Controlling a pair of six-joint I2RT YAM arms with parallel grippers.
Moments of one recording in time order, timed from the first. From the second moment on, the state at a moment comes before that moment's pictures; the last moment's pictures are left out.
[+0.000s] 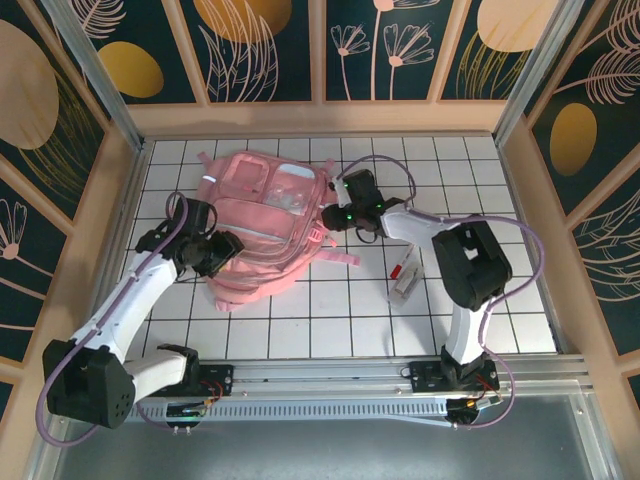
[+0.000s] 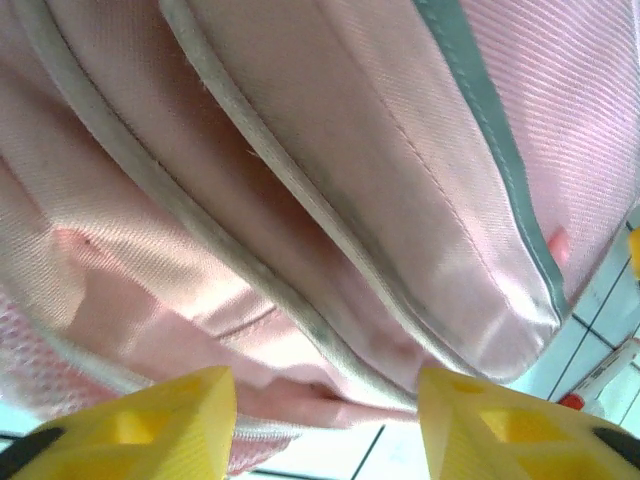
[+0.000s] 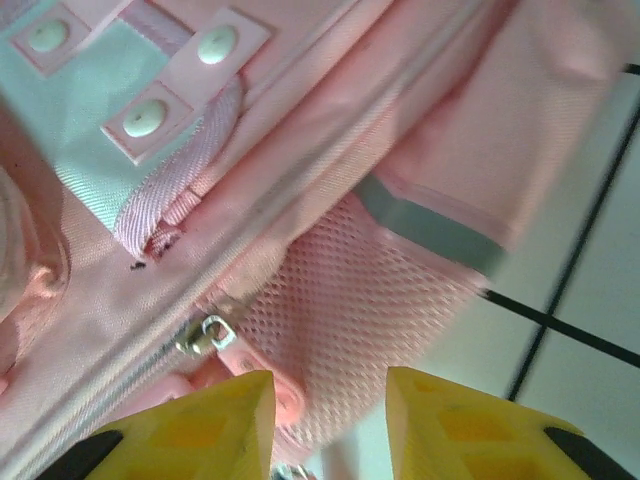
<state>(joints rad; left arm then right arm) -0.23 1.15 0.92 -0.85 0.21 -0.91 0.57 1.84 1.18 -0.14 -0.20 0.20</state>
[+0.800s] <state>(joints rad) -0.23 1.32 0.97 -0.71 -0.02 -1.06 0.57 1.57 1.13 -0.19 -0.32 0.07</state>
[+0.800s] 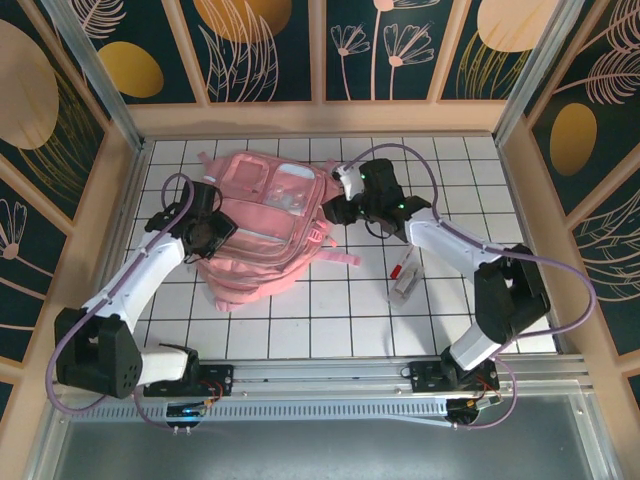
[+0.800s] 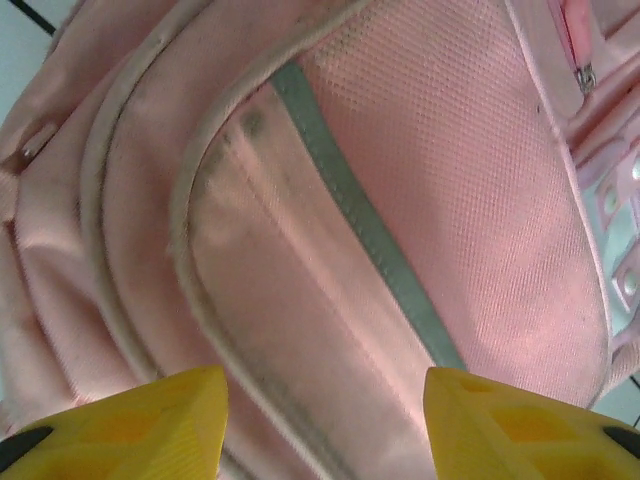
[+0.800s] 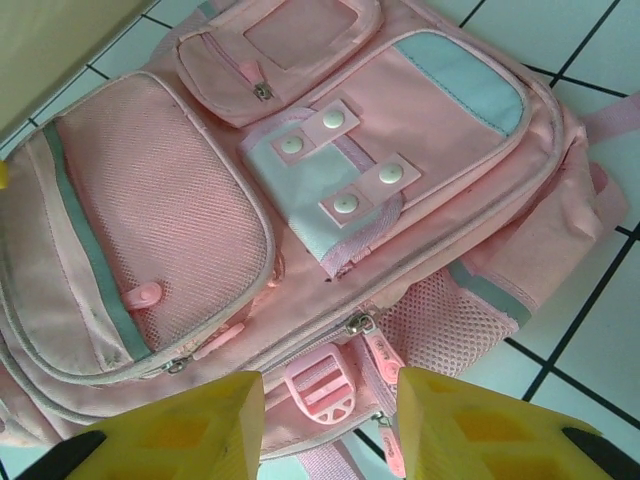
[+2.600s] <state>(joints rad) -0.20 1.30 0.91 -0.59 0.11 -1.28 0.56 1.95 1.17 -0.11 -0.85 -0.92</state>
